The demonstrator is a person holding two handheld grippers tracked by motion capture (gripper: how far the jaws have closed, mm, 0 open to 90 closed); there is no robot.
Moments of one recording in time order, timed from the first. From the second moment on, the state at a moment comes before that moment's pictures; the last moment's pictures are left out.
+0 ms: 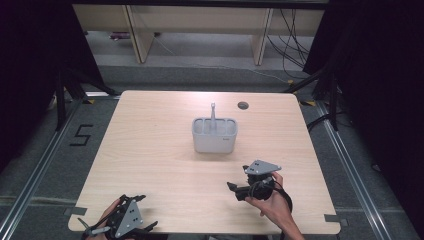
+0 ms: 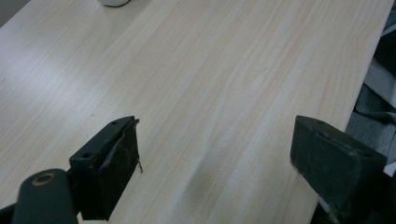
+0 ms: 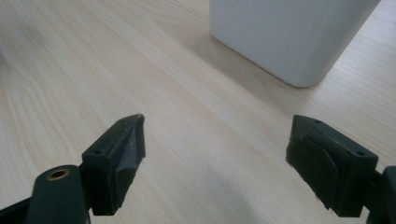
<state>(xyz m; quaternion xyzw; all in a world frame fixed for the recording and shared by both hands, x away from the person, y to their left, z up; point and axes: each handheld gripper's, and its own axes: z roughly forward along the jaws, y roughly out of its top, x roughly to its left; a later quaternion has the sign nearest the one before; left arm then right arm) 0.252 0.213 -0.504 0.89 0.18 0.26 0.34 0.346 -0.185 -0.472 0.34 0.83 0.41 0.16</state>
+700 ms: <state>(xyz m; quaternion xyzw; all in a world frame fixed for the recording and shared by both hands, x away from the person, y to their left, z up) 0.252 0.213 -0.503 0.89 0.18 0.26 0.33 0.317 -0.204 -0.485 0.33 0.85 0.38 0.15</state>
